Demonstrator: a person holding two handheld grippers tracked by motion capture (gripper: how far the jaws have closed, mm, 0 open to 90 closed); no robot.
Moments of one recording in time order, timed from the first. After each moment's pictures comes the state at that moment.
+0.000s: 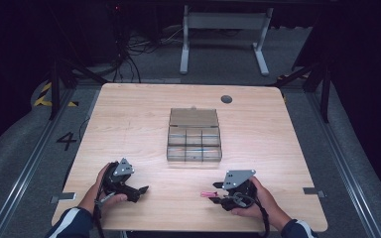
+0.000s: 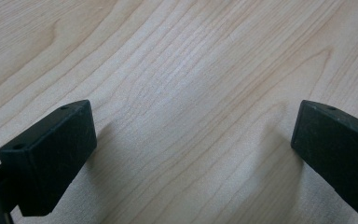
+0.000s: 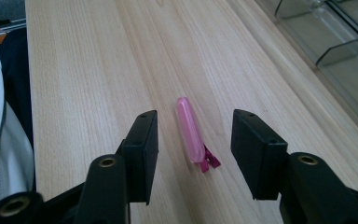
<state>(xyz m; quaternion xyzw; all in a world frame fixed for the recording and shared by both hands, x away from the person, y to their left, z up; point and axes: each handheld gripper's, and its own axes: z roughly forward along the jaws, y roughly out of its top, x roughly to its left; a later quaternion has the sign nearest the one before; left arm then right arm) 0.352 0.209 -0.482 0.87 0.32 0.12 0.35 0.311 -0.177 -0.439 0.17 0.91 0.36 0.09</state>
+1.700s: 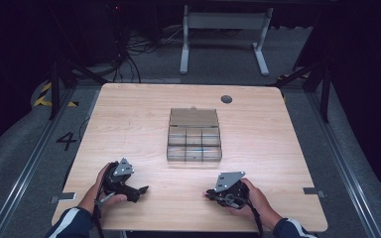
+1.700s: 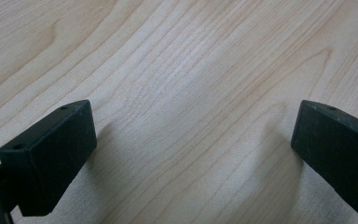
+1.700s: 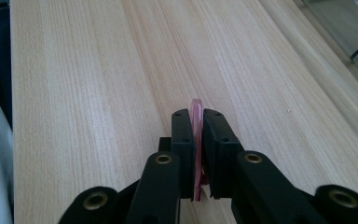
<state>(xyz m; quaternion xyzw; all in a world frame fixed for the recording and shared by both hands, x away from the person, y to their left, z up) 0.352 0.209 -0.482 0.87 0.32 0.12 0.35 0.315 -0.163 -0.455 0.16 0.92 0.34 0.09</state>
